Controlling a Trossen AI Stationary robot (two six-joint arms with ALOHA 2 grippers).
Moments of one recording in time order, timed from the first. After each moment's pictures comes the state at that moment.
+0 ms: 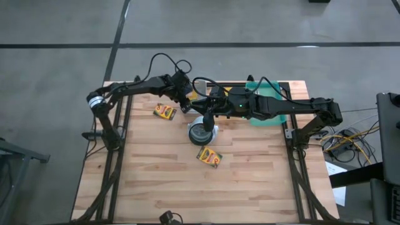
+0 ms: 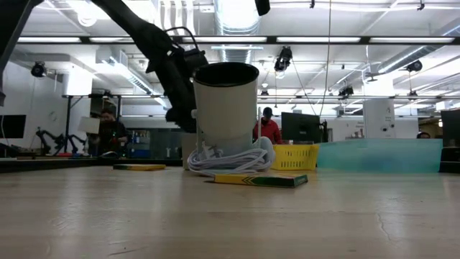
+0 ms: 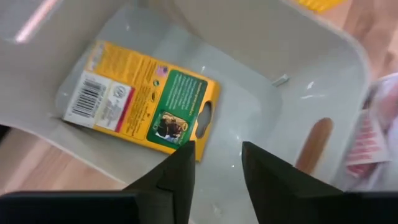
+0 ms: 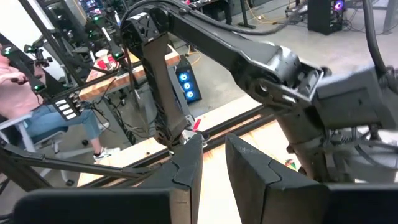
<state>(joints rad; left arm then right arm) 0.59 1.74 1.23 -0.49 0.14 0.02 -0.02 1.56 1.47 -0.10 0.18 0.39</state>
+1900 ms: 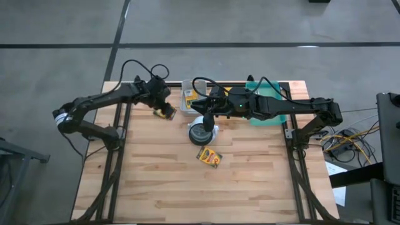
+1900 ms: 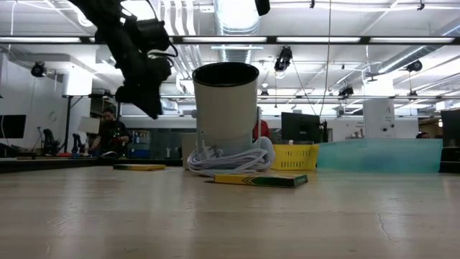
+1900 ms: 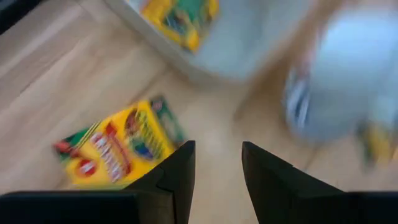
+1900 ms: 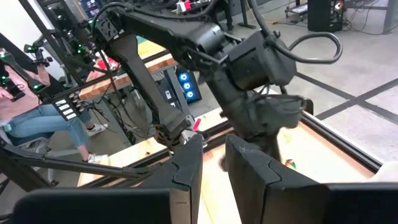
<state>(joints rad) 0.59 1.28 0.96 -0.70 0.14 -0.20 -0.02 1.56 1.47 -0.10 0.18 0.39</state>
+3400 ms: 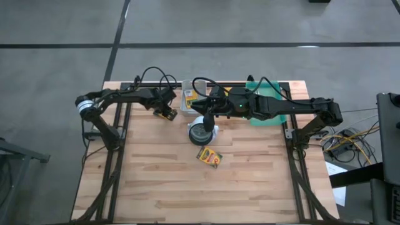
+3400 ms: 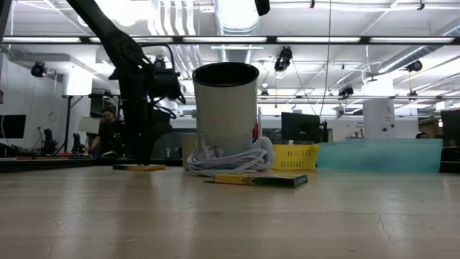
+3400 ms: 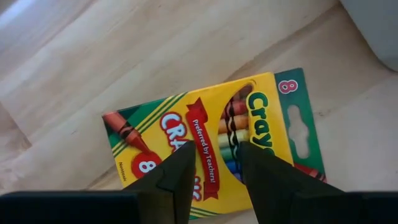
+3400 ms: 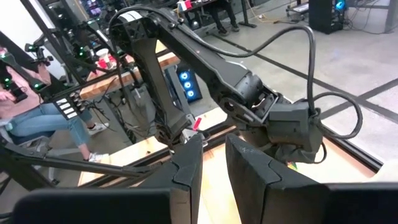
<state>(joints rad) 0.60 1.61 0.87 -0.54 -0.16 -0.34 -0.02 1.56 1.47 -0.10 0.18 0.39</state>
